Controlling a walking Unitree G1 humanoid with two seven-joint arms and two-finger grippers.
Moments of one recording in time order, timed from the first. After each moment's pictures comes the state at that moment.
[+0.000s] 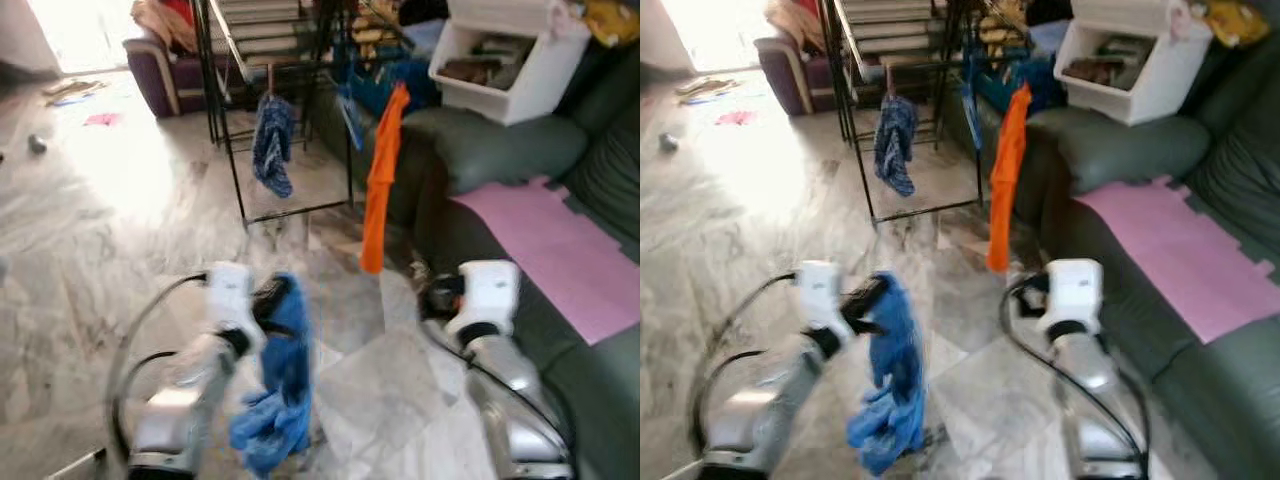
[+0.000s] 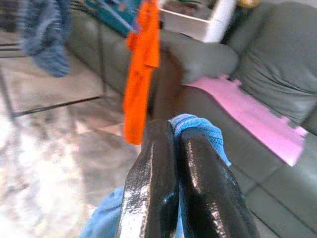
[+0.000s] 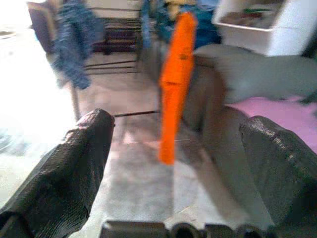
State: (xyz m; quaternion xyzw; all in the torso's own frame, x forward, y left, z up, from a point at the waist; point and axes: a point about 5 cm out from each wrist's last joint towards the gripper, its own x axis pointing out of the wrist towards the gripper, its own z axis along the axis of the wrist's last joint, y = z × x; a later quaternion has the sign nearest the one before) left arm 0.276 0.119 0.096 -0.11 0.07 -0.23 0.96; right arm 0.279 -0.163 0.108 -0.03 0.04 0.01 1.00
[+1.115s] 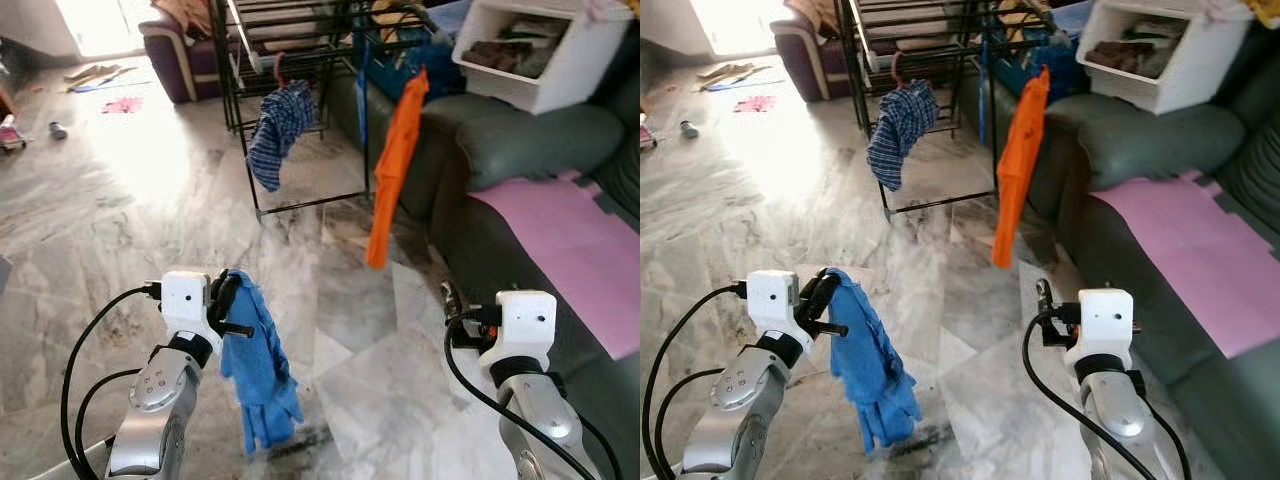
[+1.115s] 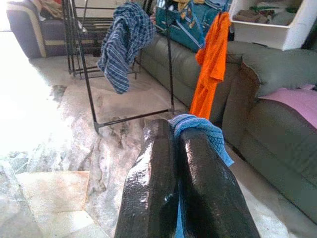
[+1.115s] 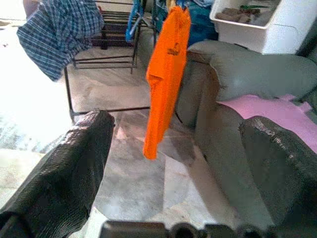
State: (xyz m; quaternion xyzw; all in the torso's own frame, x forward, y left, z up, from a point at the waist) left arm 0.266 0.163 0.094 -0.04 0.02 -0.12 0.99; right arm 0.237 -0.186 0.111 -0.05 0.02 -0.02 1.00
